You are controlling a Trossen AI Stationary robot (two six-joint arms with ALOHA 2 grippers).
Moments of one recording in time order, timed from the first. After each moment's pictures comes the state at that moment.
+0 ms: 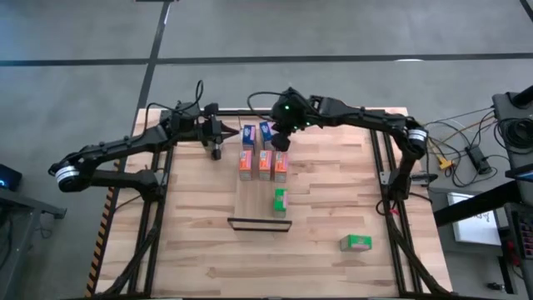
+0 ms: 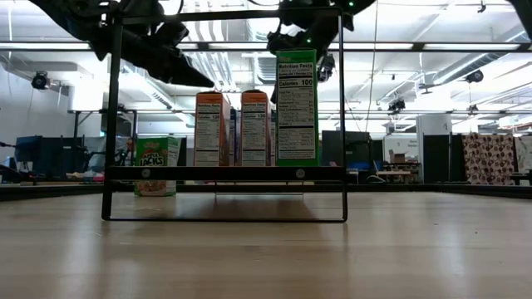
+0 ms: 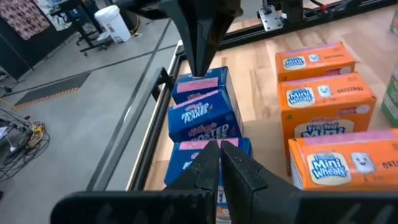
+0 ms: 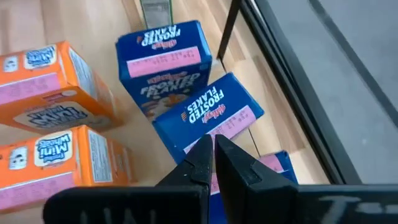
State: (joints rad) left arm 0.58 1.07 0.69 0.02 0.31 0.50; right arm -0.38 1.79 1.64 -0.66 -0.02 -0.06
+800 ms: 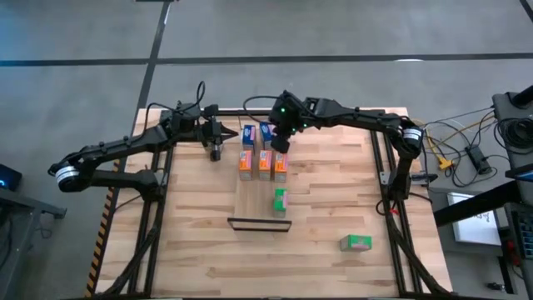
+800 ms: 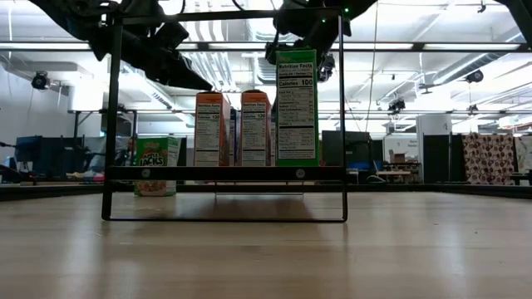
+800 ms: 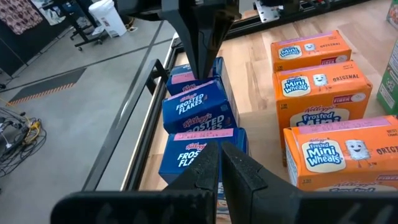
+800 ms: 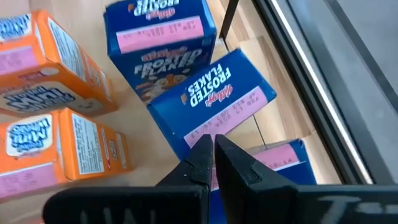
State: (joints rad) left arm 0.58 1.07 0.69 -0.02 0.31 0.51; right arm -0.38 1.83 1.65 -0.70 -0.02 -0.07
